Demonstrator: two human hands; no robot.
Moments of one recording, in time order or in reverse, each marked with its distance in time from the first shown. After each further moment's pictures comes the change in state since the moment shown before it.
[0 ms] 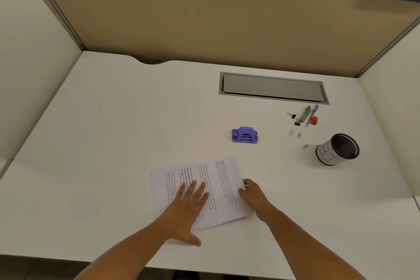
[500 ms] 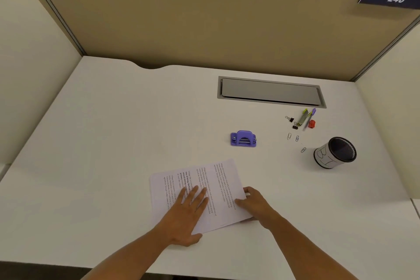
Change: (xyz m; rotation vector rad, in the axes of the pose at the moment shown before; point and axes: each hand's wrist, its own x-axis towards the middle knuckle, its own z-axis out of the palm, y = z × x) left_hand -0.001 0.005 0.004 -0.020 0.071 -0.031; right_hand -0.009 0.008 -0.010 0.051 -0.072 0.065
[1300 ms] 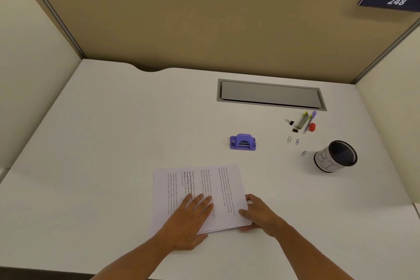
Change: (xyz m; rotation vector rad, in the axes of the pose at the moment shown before) left_hand 0.005 0.013 -0.004 0.036 0.194 0.047; right_hand -0.007 0.007 -0.012 0.113 -0.152 0.050
